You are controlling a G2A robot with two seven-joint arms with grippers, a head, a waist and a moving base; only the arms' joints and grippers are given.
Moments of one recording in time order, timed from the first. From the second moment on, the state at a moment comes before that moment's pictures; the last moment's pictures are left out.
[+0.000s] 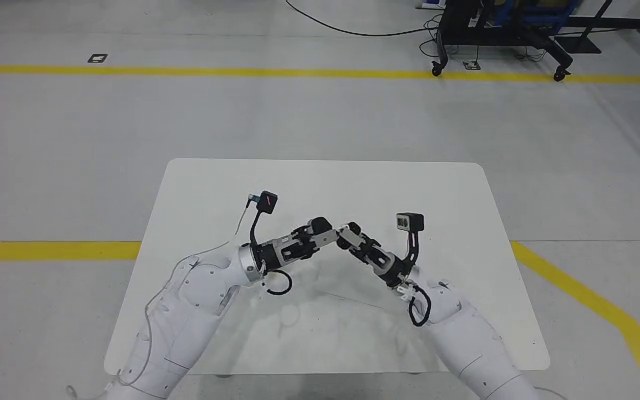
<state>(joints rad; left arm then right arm) 1.23 -1.18 -1.10 -1.54 0.00 -0.57 -0.66 -1.31 -1.25 1.04 -1.28 0.26 -0.91 0.47</state>
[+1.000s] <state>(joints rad) 1.23 -1.18 -1.09 -1.53 0.07 -0.58 -0.62 -1.30 -1.26 1.03 -1.26 0.29 -0.90 0.50</state>
